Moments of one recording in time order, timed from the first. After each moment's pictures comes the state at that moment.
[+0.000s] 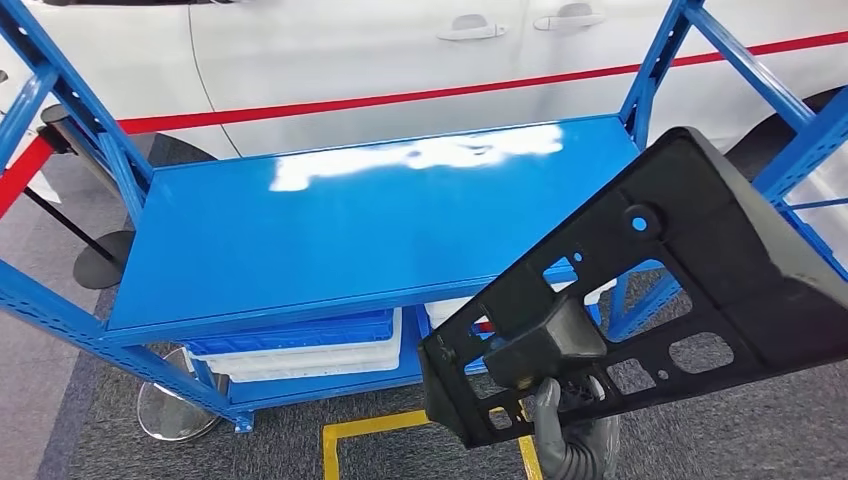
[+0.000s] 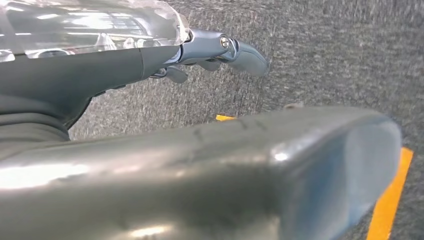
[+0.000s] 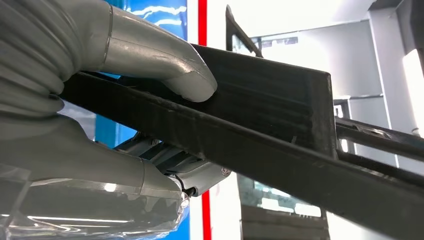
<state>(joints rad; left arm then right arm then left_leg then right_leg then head) -0.06 -0.17 1.39 -0.23 -1.00 0.13 -0.44 0.34 0.11 0.34 -1.84 0.06 -0.14 -0.69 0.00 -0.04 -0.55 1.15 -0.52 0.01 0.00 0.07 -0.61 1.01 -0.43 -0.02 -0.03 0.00</state>
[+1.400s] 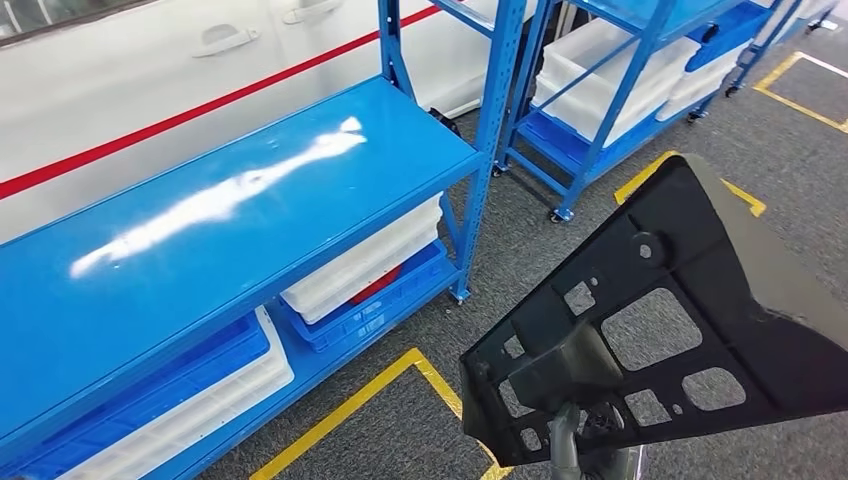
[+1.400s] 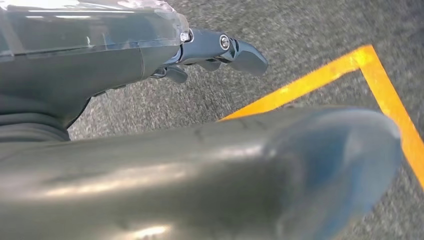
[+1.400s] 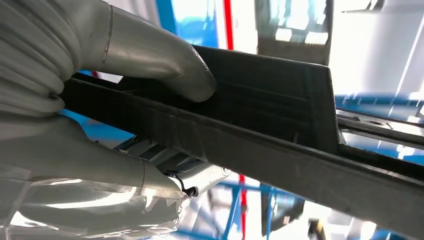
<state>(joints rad) -0.05 -0.16 1.38 -0.24 -1.06 0.09 -0.43 0.47 0.15 0.31 -1.89 0.18 -0.28 -0.69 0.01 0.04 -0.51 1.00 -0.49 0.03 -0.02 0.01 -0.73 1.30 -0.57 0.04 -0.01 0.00</state>
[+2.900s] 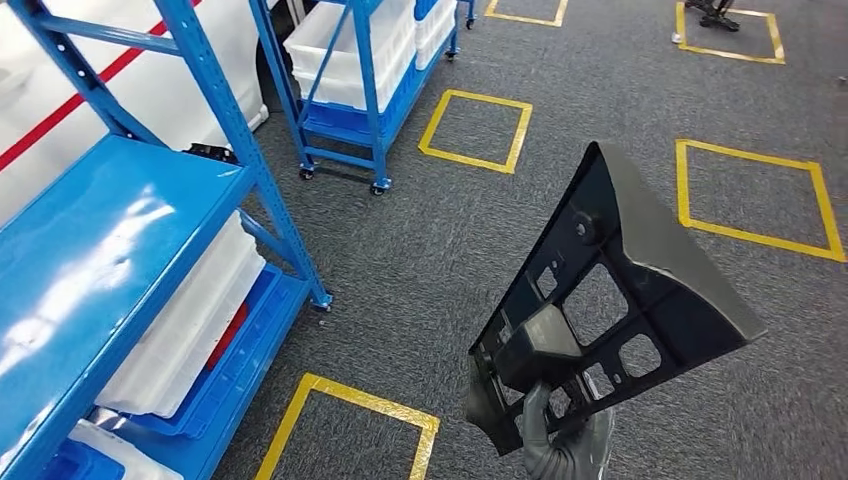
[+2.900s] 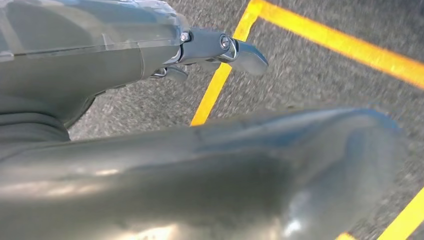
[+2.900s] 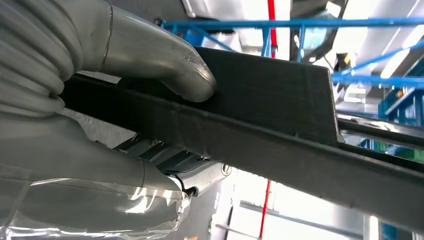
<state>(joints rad) -0.07 -0.10 1.35 -0.24 -1.06 0.04 -0.37 0.36 0.18 0.37 -1.77 0.29 -0.44 -0.65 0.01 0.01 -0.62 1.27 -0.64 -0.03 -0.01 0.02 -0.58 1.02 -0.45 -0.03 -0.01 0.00</state>
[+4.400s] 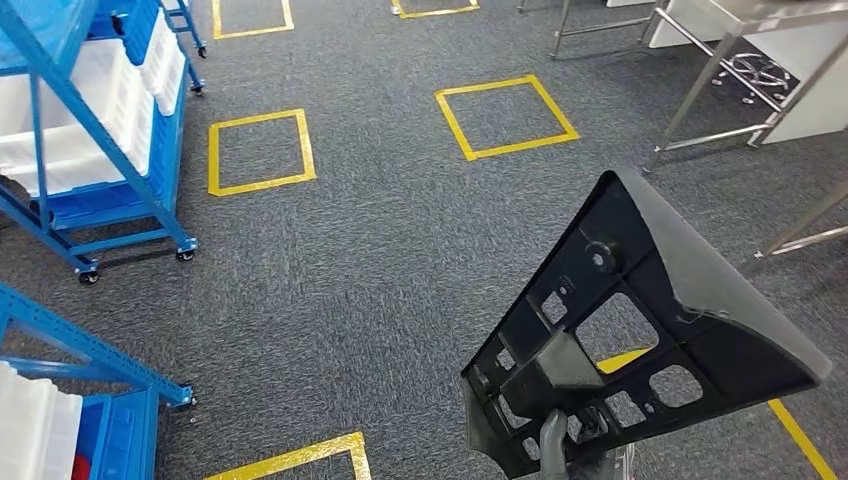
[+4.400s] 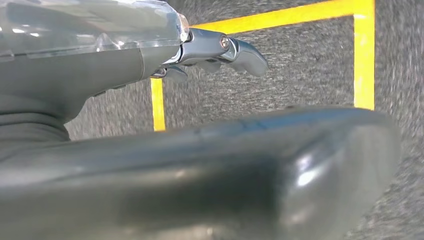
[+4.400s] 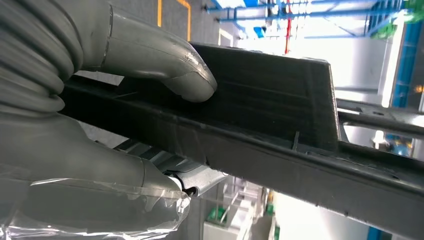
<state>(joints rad) -0.07 -0.13 1.38 -0.24 -1.04 0.08 -0.42 0.46 0.13 0.35 -1.86 0.22 -0.36 -0.67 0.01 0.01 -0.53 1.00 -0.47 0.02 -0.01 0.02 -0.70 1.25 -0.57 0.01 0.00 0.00</state>
